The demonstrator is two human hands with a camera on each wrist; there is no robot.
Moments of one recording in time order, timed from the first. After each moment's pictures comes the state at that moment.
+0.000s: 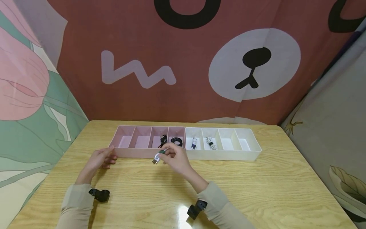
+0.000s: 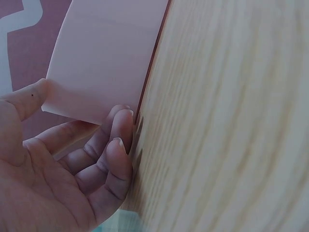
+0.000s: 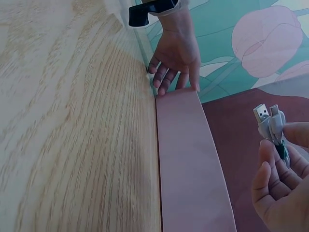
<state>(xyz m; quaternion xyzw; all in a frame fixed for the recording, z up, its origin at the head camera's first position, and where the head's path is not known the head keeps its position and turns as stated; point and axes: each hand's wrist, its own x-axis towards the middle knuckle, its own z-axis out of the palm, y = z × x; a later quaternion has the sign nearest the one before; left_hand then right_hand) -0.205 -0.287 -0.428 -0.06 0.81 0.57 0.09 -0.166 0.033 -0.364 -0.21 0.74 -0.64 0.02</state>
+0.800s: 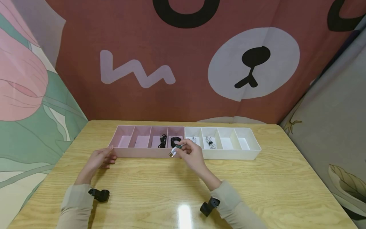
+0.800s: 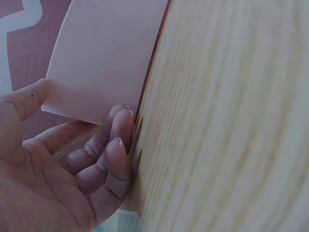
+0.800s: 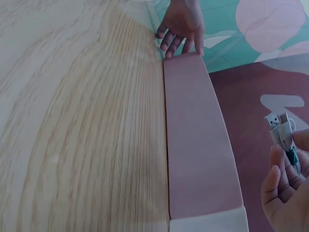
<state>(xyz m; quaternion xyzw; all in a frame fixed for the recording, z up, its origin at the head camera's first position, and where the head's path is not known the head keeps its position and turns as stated) -0.205 -0.288 -0.429 -0.06 0.81 0.57 0.09 -0.172 0.072 -0.369 -0.15 0.75 -0.64 -0.06</state>
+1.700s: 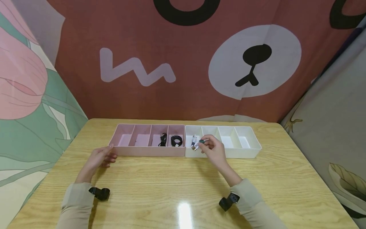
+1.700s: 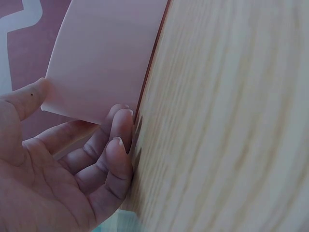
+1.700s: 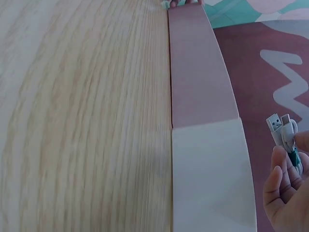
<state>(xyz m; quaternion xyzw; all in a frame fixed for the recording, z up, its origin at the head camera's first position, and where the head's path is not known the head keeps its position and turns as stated) -0.206 -0.289 -0.429 -0.05 0.82 0.57 0.09 -0.182 0.132 -0.372 -0.08 0.78 -0.61 -0.12</state>
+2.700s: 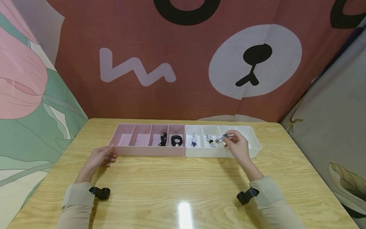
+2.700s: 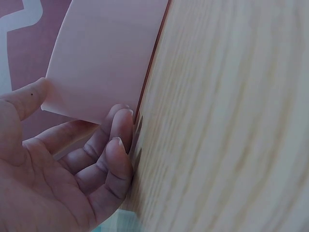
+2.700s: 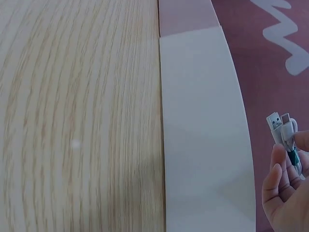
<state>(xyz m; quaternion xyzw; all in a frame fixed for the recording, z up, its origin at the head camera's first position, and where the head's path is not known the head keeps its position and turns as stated) -0.206 -0.289 -0.429 -0.07 0.81 0.57 0.10 -0.213 0.212 -0.394 0.00 0.79 -0.59 -0.16</state>
